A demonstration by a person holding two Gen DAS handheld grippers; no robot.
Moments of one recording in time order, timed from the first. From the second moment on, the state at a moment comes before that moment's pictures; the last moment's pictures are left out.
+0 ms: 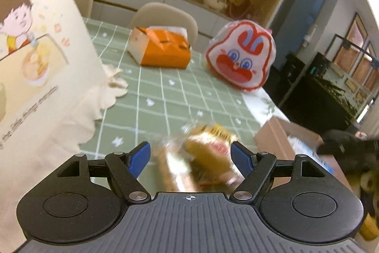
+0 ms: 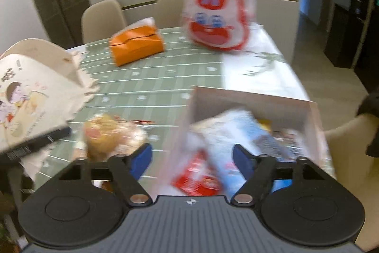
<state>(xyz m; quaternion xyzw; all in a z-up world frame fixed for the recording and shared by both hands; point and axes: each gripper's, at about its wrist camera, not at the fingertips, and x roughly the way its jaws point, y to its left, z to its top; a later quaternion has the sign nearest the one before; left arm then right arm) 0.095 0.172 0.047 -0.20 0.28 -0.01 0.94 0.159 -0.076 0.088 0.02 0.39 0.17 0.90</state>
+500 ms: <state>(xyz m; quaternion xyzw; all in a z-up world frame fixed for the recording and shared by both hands) 0.082 0.217 0.032 -0.26 0.32 -0.02 0.91 0.282 0.061 0.028 0.03 0.47 0.09 0.88</state>
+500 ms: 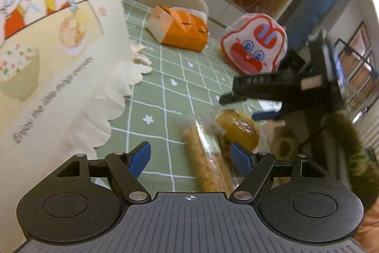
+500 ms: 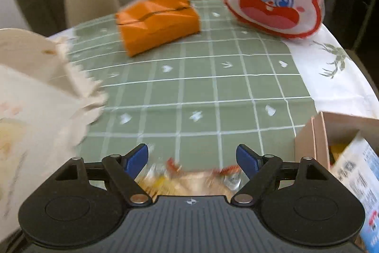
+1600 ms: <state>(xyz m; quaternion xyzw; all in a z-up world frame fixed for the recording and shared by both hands) 0.071 0.184 0.044 -0.23 0.34 -0.11 0.90 0.054 -0.004 0.018 -0.10 0.45 0.12 0.88</state>
